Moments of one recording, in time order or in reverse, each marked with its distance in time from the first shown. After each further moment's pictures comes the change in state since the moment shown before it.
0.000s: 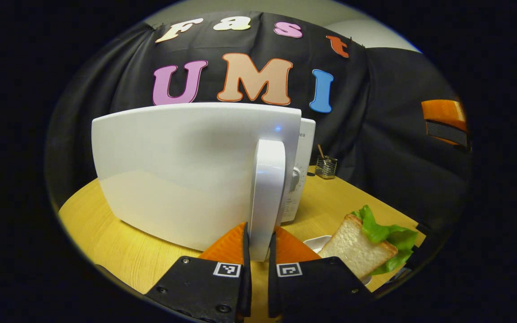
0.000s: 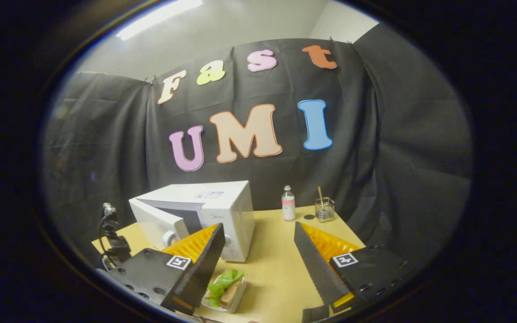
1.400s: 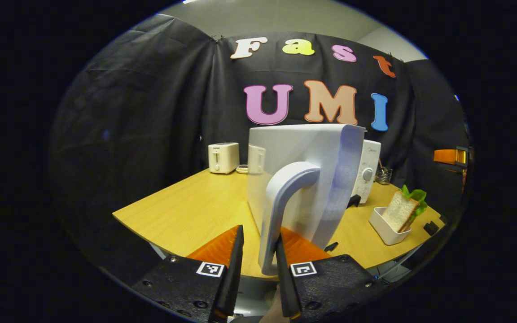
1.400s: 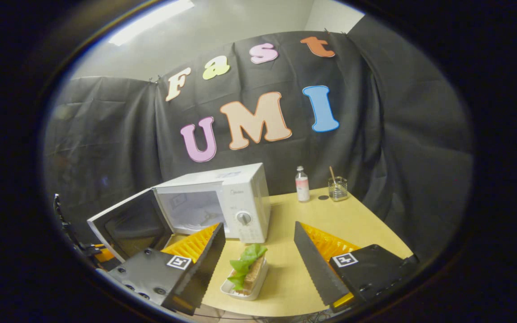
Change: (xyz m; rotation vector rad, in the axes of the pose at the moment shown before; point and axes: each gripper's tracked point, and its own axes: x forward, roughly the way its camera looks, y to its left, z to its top) left arm -0.228 0.190 -0.025 -0.089 -0.075 0.424; right arm -0.029 0.038 -0.060 0.069 0.057 0.075
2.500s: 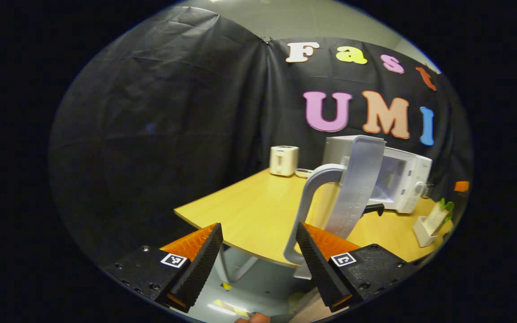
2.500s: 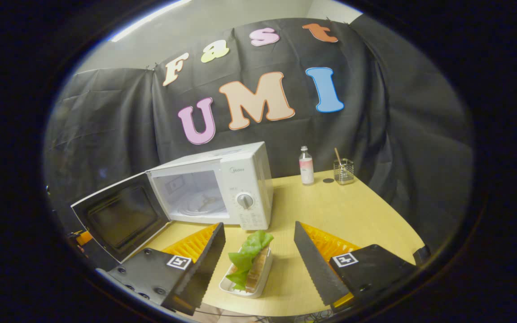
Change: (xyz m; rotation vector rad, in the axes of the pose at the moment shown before) left arm -0.045 0.166 0.020 -0.020 -0.064 0.390; right arm 0.033 0.004 -0.048 0.004 0.119 -0.007
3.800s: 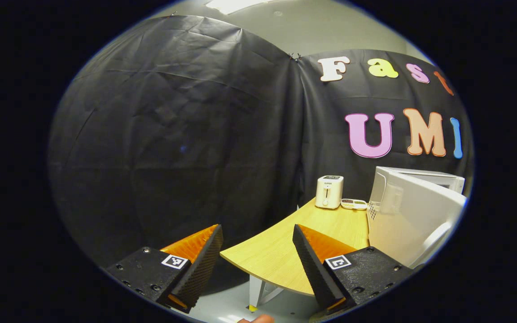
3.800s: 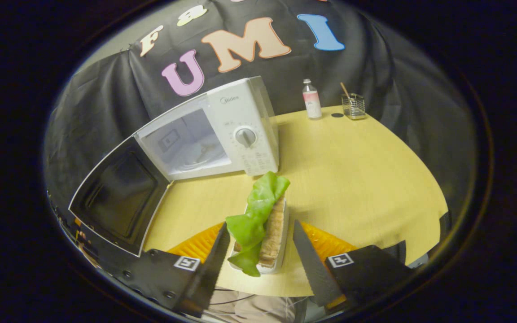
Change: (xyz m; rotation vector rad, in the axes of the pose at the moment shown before) left arm 0.047 0.064 0.067 -0.020 -0.138 0.120; right arm 0.020 0.017 -0.094 0.094 0.420 0.007
